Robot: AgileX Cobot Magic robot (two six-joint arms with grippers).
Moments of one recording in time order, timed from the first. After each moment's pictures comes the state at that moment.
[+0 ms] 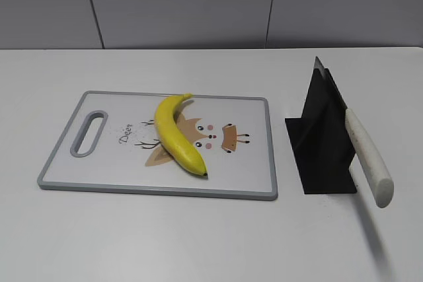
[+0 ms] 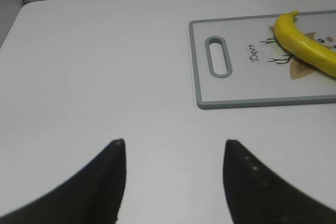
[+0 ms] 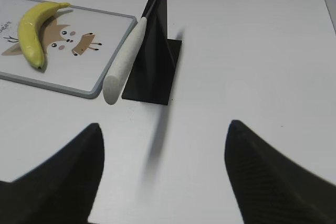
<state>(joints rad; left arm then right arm) -0.05 -0.01 -0.50 -0.10 1.09 0.21 0.08 -0.01 -0.51 0.20 1.04 -0.10</state>
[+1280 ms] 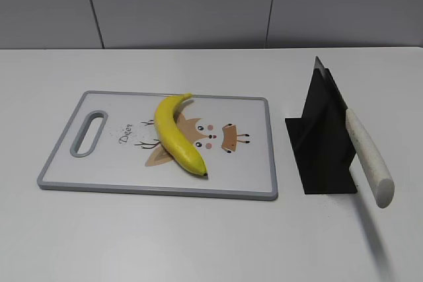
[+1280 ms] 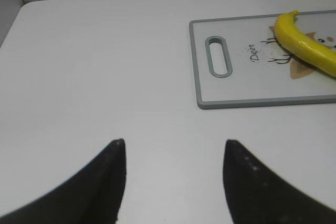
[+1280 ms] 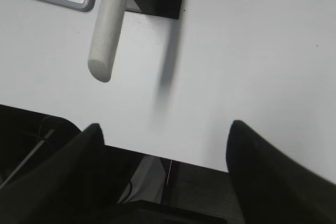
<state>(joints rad) -0.05 -0.01 -0.50 -0.10 1.09 0.21 0.08 0.86 -0.87 0.20 1.21 -0.09</state>
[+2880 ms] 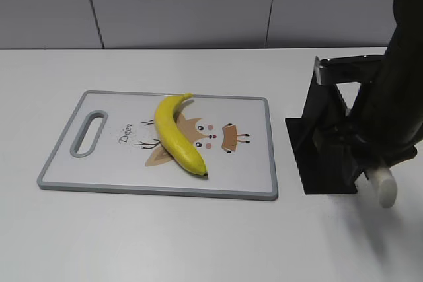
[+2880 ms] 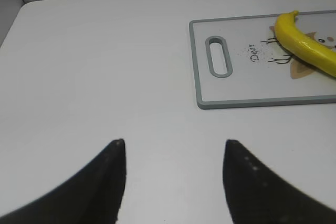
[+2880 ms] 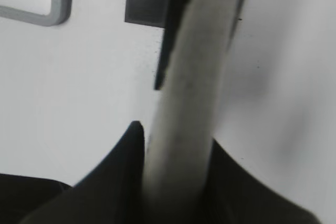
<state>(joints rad) -0.05 -0.01 -0.50 -0.10 1.09 0.21 0.41 1.63 -1.00 0.08 0.98 0.27</state>
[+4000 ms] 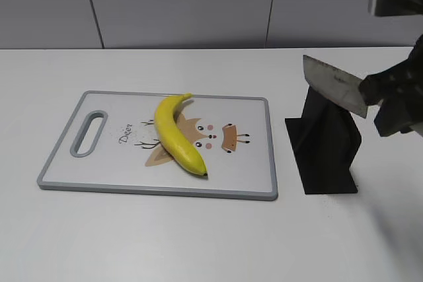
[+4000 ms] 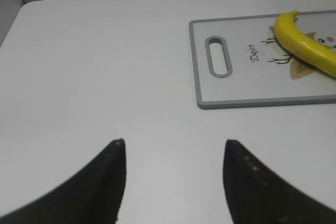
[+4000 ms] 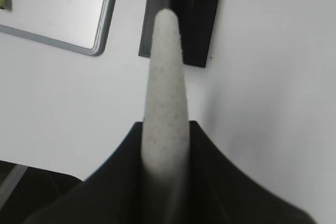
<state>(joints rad) -0.05 -0.01 -0.50 -0.11 1.09 0.21 0.41 1.33 -1.02 0.03 1.03 0.26</state>
